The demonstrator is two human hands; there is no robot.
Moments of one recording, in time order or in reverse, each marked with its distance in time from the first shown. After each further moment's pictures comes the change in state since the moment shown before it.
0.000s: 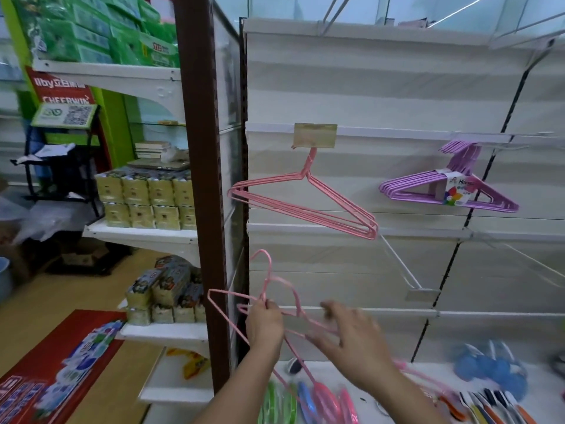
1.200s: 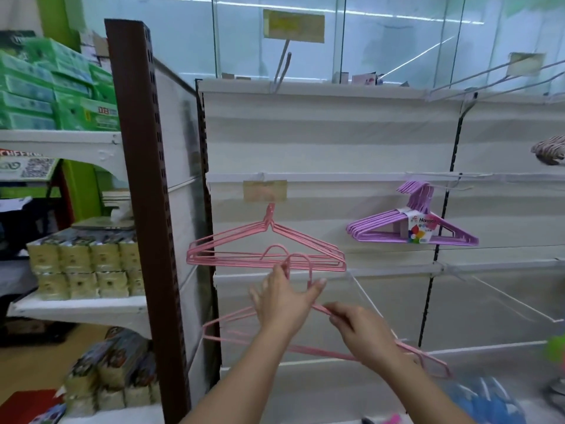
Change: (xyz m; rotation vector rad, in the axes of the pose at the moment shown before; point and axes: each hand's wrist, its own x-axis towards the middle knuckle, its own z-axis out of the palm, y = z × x) left_hand 0.013 0.146 0.074 0.396 -0.056 0.578; right_hand 0.100 0.089 -0.070 0.086 0.193 -0.035
